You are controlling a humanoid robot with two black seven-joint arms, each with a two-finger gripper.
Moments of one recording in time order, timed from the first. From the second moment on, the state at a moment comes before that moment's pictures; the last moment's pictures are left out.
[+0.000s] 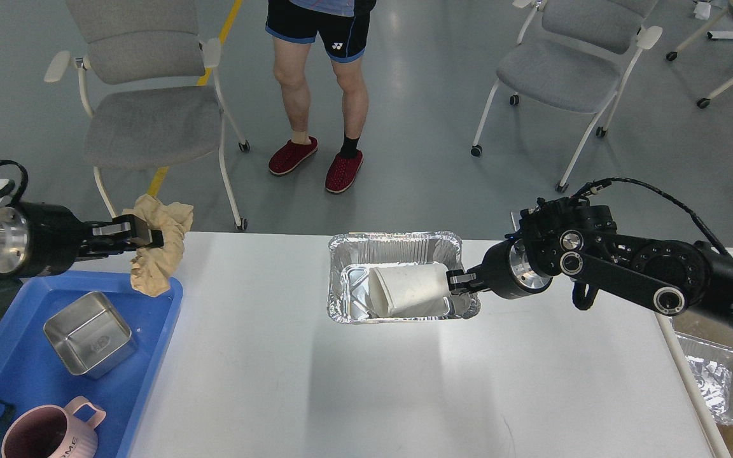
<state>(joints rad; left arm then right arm) -0.73 1.07 -0.73 -1.63 0.87 -0.65 0.39 1.07 -0.44 0.16 1.28 -1.03 0.56 -0.34</state>
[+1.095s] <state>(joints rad) -0.86 0.09 -0.79 -1.21 1.14 -0.68 0.45 1.08 -0.44 0.16 1.28 -1.03 0.56 -0.34</state>
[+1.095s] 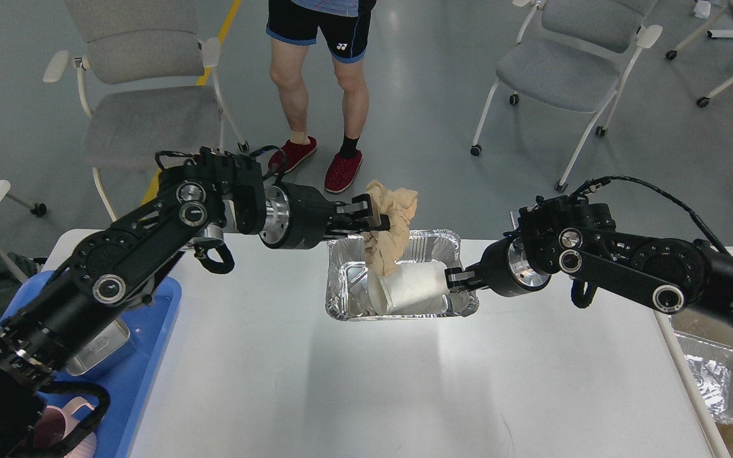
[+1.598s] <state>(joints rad) -0.78 0.06 -0.76 -1.21 1.15 -0.55 0.45 1.07 -0.44 0.17 1.28 -1.03 0.56 -0.34</state>
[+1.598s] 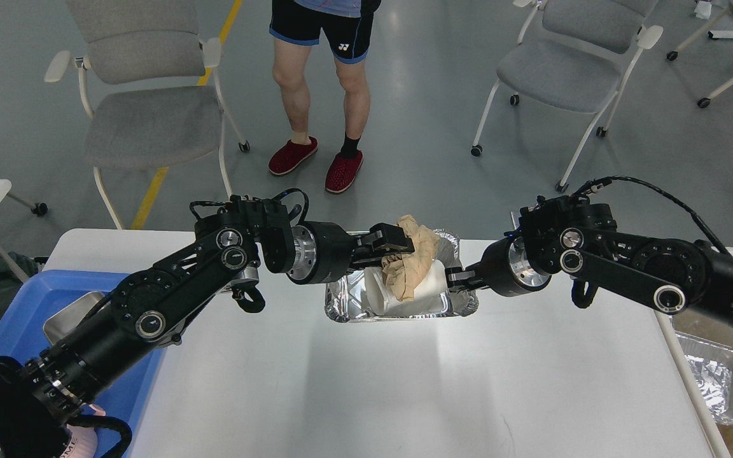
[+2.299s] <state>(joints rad) -0.78 0.08 -1.09 -1.25 0.98 -0.55 0.44 1.07 -0.45 0.17 1.28 -1.03 0.56 -0.34</state>
